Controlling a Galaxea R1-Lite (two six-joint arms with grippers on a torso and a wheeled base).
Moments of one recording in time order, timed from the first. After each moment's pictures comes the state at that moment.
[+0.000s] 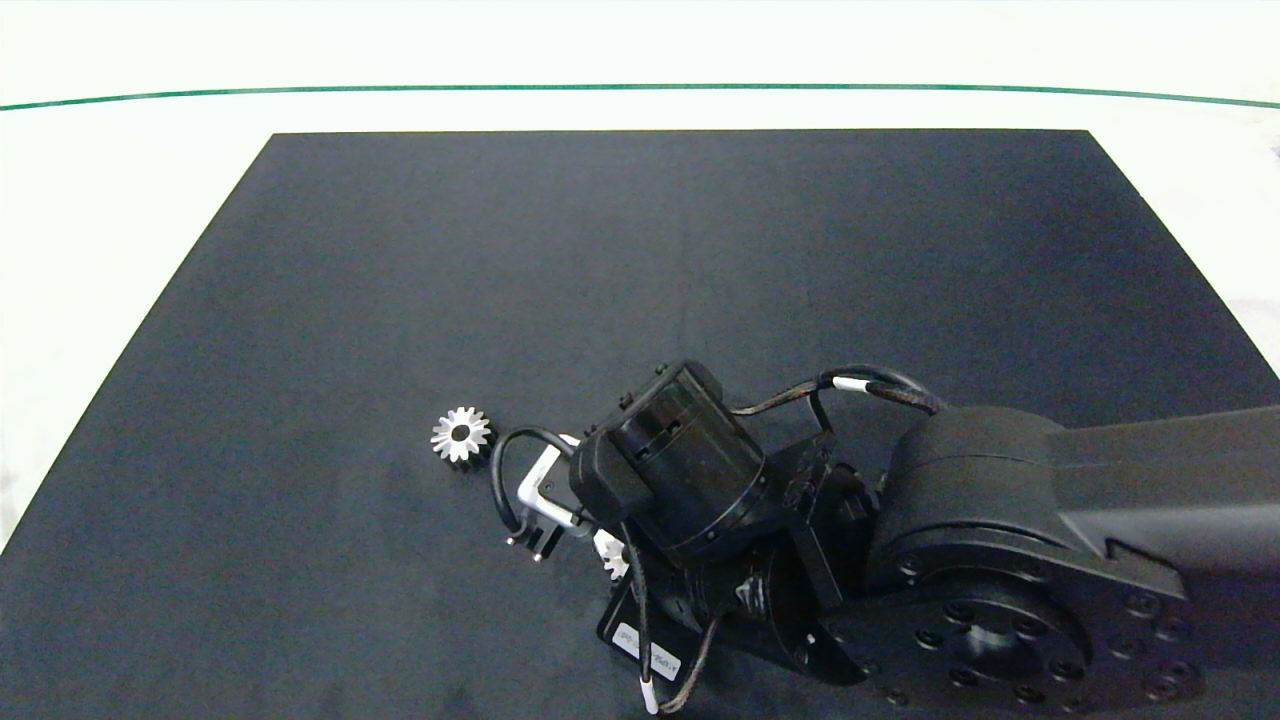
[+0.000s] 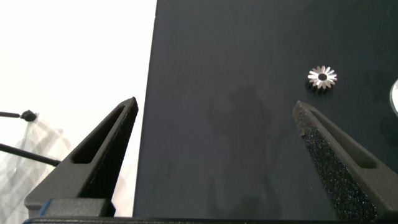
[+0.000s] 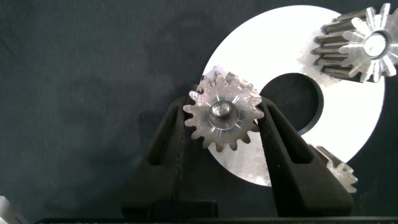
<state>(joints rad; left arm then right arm) -0.08 0.48 -0.96 0.50 0.21 0.21 1.03 1.96 -1.45 0.32 -0.34 -0.25</state>
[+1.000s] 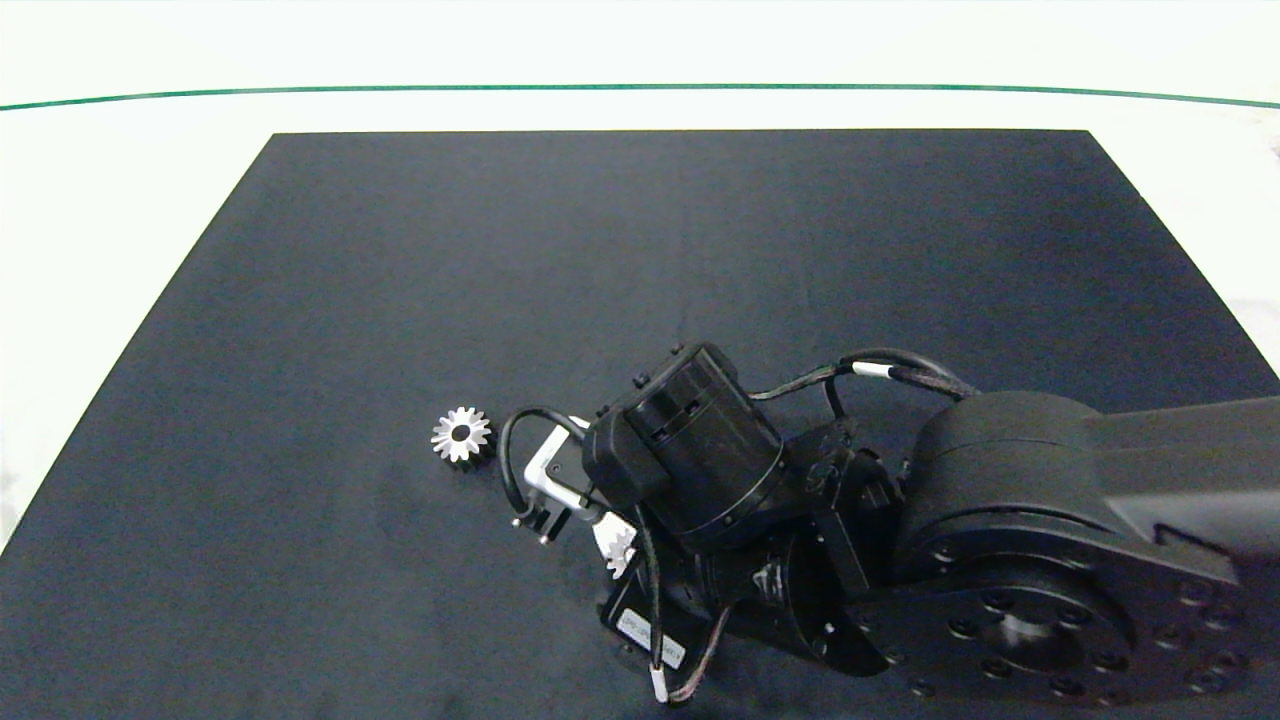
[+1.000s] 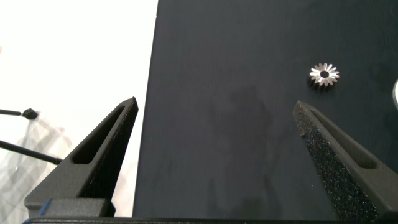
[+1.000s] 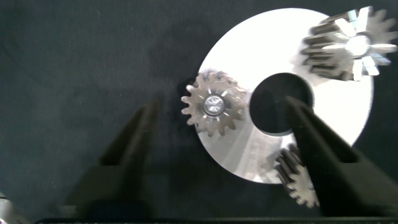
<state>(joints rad) -0.07 0.47 -0.94 0.50 0.21 0.21 1.03 1.94 -1.45 0.32 -0.34 -0.24</state>
